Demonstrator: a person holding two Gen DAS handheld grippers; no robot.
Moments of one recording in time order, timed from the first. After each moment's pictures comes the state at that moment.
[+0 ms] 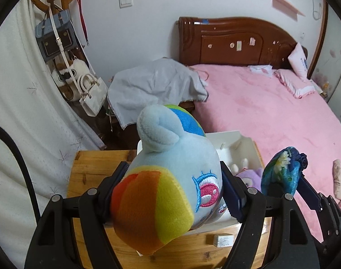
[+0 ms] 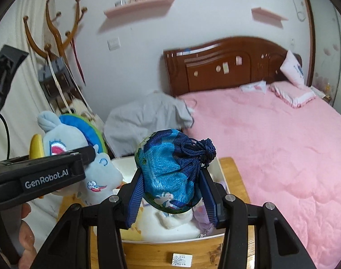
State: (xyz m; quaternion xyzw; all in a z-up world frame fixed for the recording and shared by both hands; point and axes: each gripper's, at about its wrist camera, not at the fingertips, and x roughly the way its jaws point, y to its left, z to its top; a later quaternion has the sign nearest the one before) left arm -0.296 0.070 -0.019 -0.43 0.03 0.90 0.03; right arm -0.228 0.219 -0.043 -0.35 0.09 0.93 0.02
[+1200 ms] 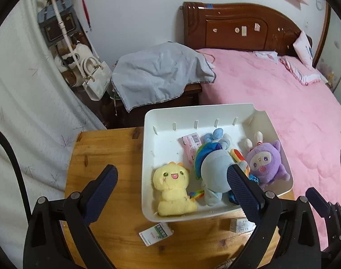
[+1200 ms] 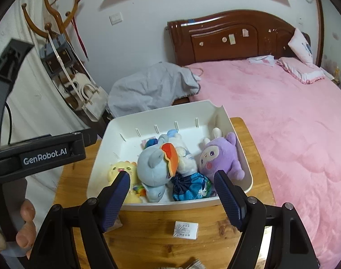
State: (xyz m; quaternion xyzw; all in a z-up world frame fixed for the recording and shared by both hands) left arm -0.266 0.051 -0.058 -0.45 0.03 0.89 0.02; right arm -0.183 0.212 -0.085 -0.39 0.11 0.91 -0.01
